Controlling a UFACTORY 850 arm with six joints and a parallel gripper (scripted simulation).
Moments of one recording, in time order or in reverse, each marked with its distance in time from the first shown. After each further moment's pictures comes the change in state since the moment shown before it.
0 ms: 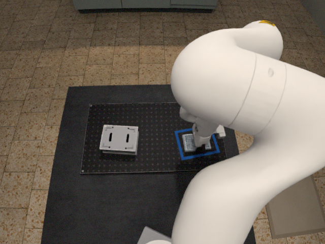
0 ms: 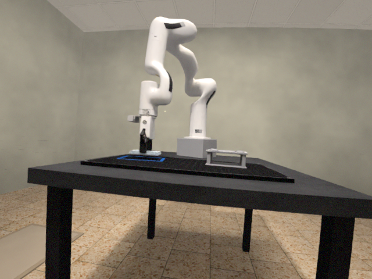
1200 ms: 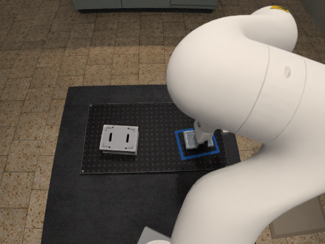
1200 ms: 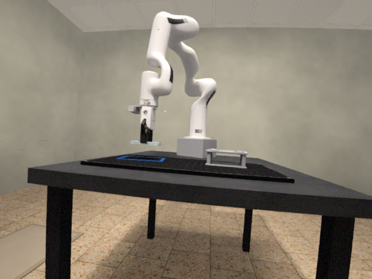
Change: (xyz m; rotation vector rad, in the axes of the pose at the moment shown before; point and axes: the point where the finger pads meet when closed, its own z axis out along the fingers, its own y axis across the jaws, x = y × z) arm 0.000 0.000 -0.043 0.000 0.000 0.000
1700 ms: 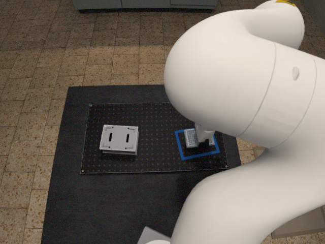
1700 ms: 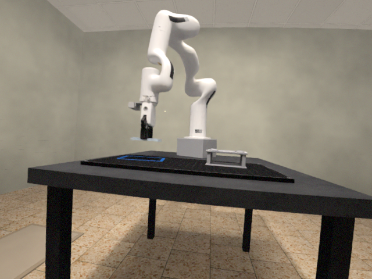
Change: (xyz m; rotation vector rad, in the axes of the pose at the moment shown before) arm 0.000 0.000 -0.017 0.000 0.000 0.000
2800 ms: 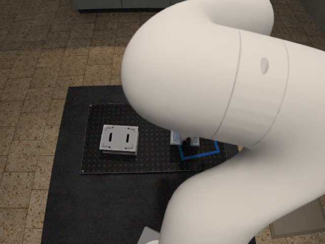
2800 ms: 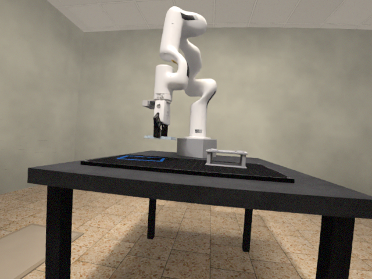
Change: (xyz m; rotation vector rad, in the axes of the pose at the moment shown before) arm -0.067 -0.008 -0.012 0.001 -0.003 0.165
